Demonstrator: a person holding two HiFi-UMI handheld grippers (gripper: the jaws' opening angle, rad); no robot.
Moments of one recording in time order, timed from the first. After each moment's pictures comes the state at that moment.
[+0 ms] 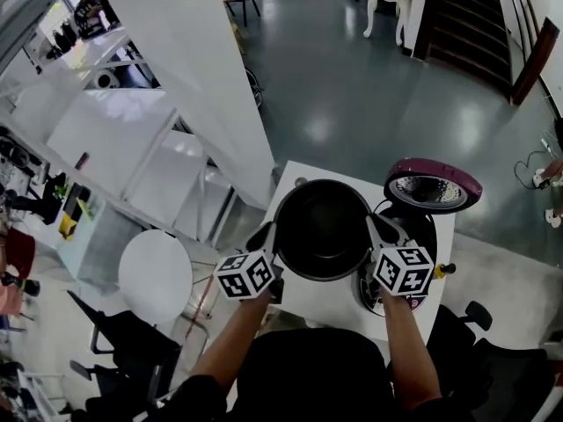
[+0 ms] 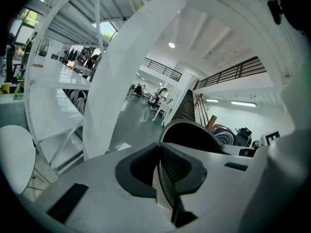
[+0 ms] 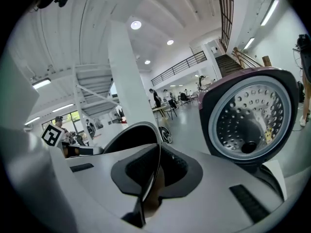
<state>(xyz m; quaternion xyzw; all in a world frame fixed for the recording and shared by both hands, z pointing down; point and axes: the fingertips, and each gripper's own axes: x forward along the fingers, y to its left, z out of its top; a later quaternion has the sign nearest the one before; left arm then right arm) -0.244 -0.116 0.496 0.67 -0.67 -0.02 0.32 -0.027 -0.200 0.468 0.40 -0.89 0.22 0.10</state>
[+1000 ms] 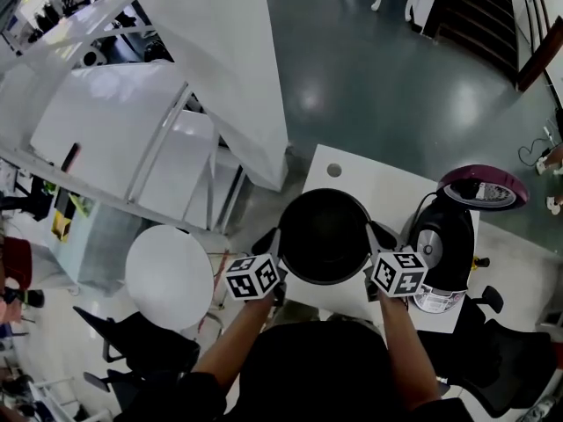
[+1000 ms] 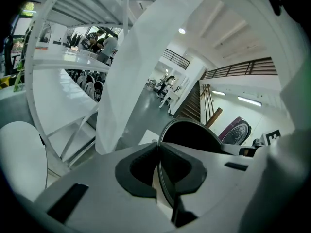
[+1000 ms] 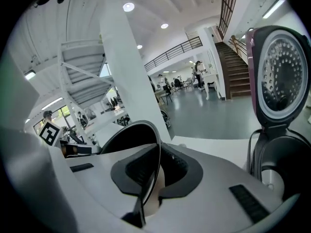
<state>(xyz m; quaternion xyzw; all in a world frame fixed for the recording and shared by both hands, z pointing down) -0.393 -0.091 0.599 0.65 -0.64 0.02 0.40 -0.175 -0.171 0.568 0.42 -0.85 0.27 0.17</state>
